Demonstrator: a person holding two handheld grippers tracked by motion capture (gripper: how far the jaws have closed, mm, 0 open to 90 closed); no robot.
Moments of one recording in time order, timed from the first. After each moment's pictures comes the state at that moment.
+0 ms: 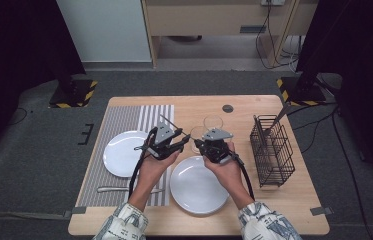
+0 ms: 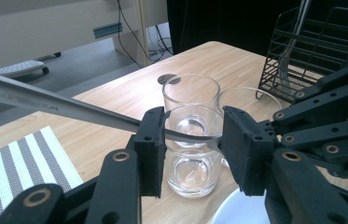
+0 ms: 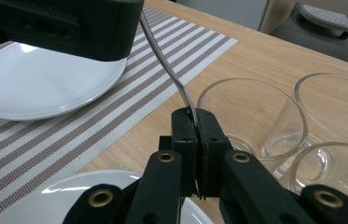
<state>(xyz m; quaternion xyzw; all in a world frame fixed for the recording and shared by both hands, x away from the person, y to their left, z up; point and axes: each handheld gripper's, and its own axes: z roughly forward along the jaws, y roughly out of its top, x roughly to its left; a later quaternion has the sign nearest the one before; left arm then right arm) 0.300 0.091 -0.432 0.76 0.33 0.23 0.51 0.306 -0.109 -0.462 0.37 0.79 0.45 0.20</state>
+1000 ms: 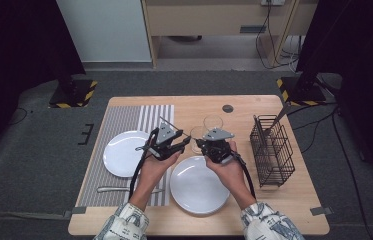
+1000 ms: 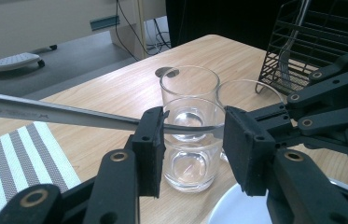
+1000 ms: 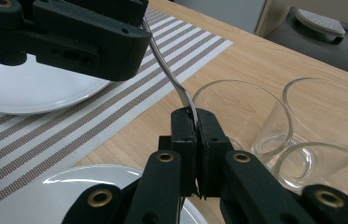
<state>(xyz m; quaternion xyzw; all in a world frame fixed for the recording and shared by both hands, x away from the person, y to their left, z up) 0.302 0.089 -0.439 0.77 0.33 0.22 0.50 0.302 -0.113 -0.456 0.36 0.80 0.44 0.22</state>
